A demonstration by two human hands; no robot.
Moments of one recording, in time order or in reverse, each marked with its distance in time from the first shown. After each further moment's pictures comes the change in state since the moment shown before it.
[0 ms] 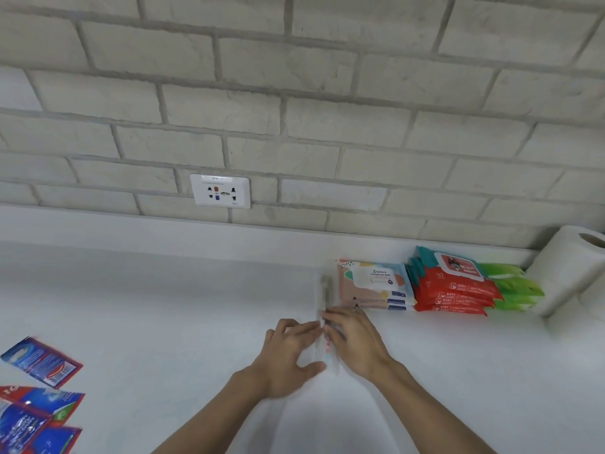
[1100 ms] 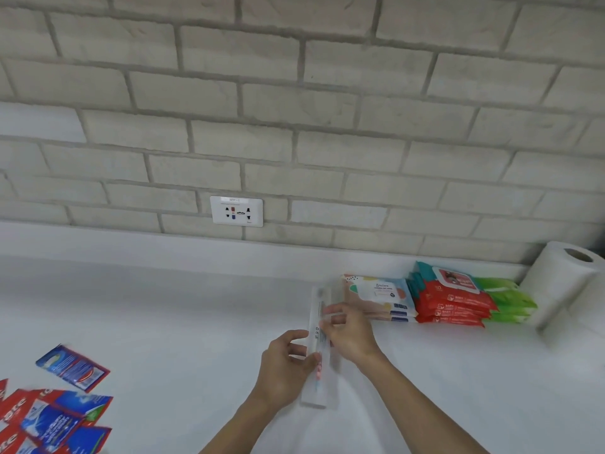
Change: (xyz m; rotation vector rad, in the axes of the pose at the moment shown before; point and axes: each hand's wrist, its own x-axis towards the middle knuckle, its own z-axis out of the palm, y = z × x) left_hand -0.043 0.032 -0.031 -0.851 0.312 -0.432; right_hand 0.008 -0.067 -0.023 0.617 0.105 0.426
